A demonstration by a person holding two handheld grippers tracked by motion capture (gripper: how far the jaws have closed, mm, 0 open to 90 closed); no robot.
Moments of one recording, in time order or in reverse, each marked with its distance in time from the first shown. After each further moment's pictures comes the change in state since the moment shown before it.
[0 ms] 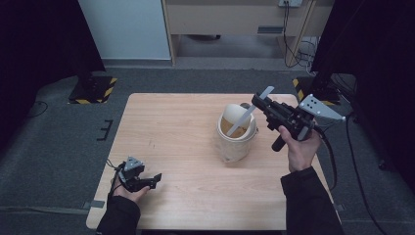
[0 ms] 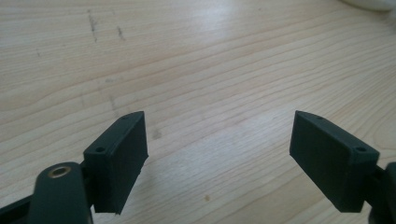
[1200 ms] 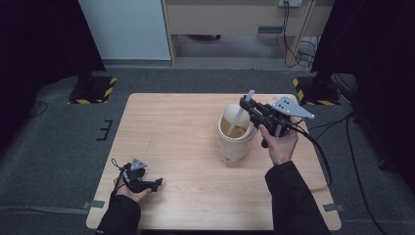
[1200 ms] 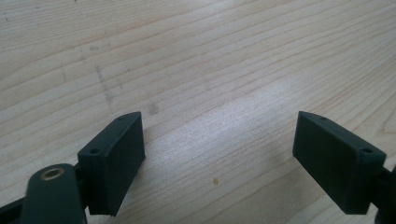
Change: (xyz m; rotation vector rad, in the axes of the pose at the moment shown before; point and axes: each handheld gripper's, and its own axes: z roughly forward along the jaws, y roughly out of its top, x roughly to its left) left arm -0.001 -0.005 0.013 0.095 -0.005 0.038; right arm -0.012 -0.047 0.039 0.112 -0.092 -0.105
